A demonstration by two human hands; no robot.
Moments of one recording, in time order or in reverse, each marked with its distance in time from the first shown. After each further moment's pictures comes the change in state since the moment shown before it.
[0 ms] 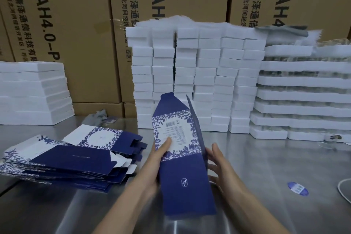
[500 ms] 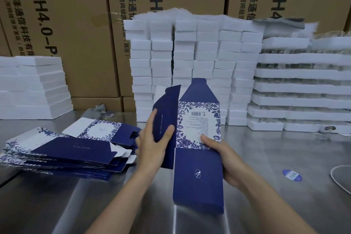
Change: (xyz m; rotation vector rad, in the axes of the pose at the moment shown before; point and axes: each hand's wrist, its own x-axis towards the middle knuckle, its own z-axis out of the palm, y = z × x) left_hand 0.005 0.005 0.000 0.770 0.319 0.533; right_hand -0.014 -0.032 0.002 0.184 -0.189 0.003
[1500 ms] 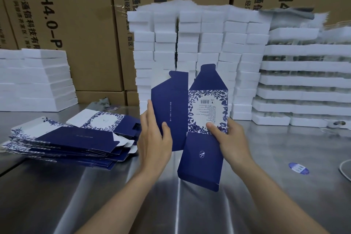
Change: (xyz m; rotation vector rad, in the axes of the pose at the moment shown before) left_hand -0.009 -0.027 0.012 0.341 0.227 0.302; right_hand 0.016 0.011 -0.009 -0.354 0.353 -0.517
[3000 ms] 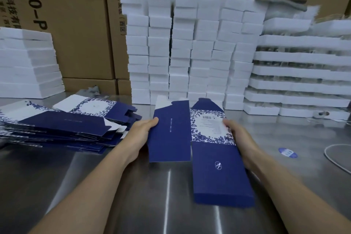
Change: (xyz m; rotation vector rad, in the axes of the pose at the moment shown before) left_hand 0.013 -0.056 -0.009 -0.635 -0.567 -0.692; right_hand -0.011 0.024 -0.046 0.239 0.003 0.685
